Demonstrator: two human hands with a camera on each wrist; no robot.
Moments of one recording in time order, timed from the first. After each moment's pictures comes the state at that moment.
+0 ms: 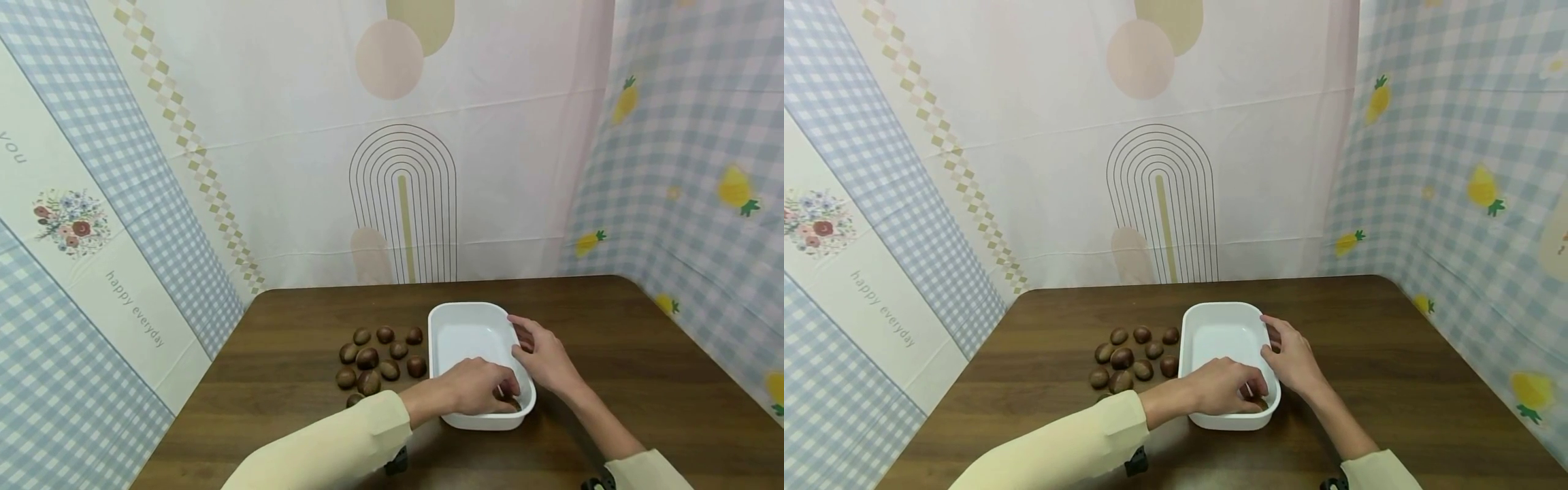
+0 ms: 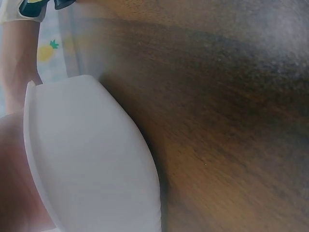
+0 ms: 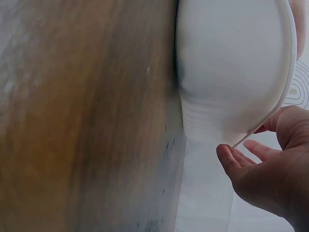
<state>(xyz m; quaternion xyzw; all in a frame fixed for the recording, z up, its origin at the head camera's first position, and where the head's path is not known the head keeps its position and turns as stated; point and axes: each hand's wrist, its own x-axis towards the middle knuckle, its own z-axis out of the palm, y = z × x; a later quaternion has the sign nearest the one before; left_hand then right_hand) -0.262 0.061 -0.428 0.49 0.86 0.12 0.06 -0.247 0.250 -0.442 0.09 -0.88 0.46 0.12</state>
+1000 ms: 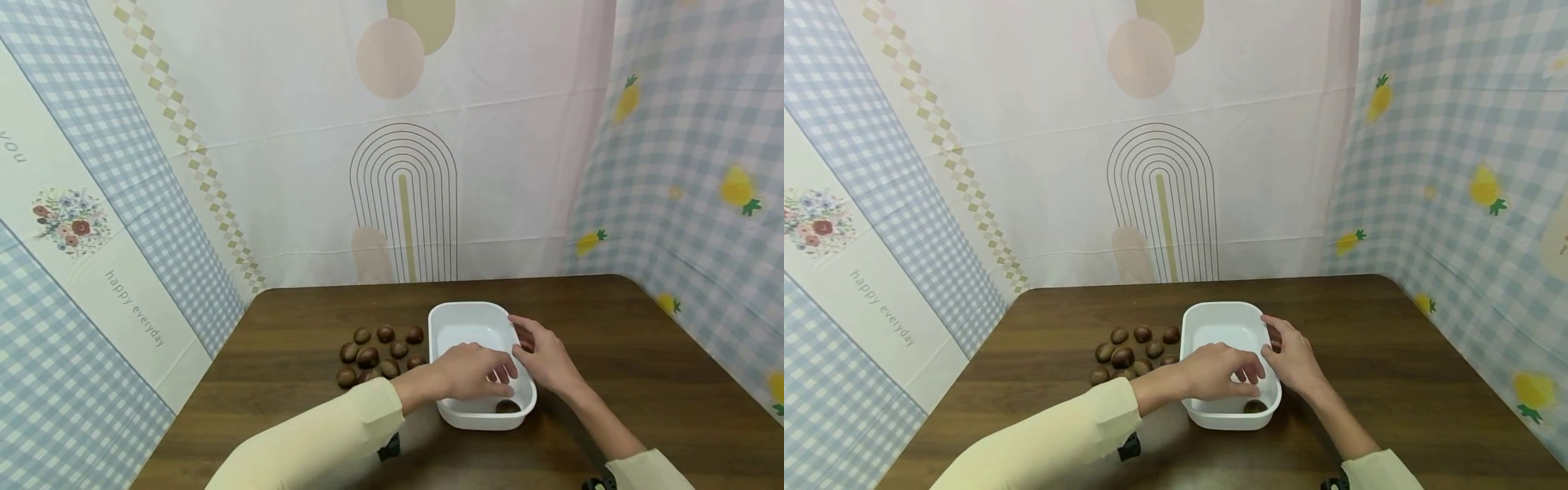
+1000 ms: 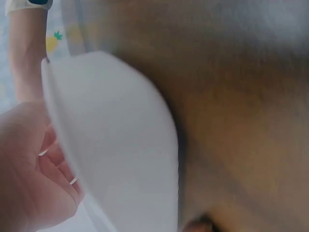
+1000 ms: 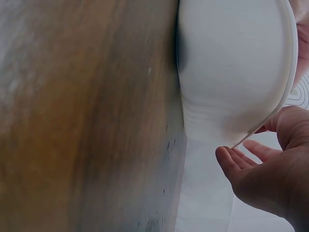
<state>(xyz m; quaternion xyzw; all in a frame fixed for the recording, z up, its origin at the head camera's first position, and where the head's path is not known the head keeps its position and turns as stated) -0.275 0.053 -0.410 0.49 0.86 0.13 0.06 -0.247 0.250 -0.443 0.09 -0.88 0.45 0.12</state>
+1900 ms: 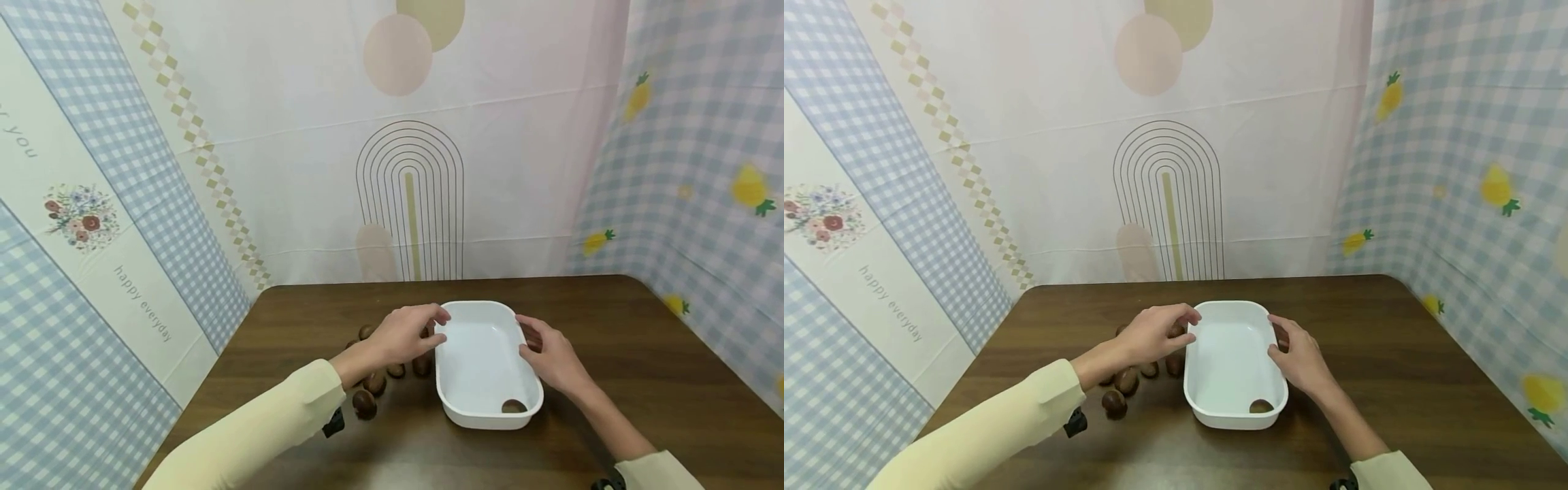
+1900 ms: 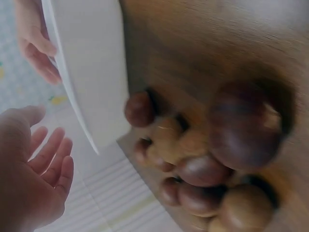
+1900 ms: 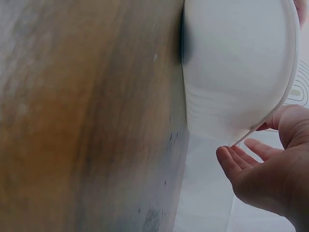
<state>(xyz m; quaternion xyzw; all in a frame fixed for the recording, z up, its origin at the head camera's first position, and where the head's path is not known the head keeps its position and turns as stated) -0.315 -0.047 -0.385 0.41 0.89 0.20 -0.04 -0.247 0.251 -0.440 0.08 -0.89 0.43 0.09</state>
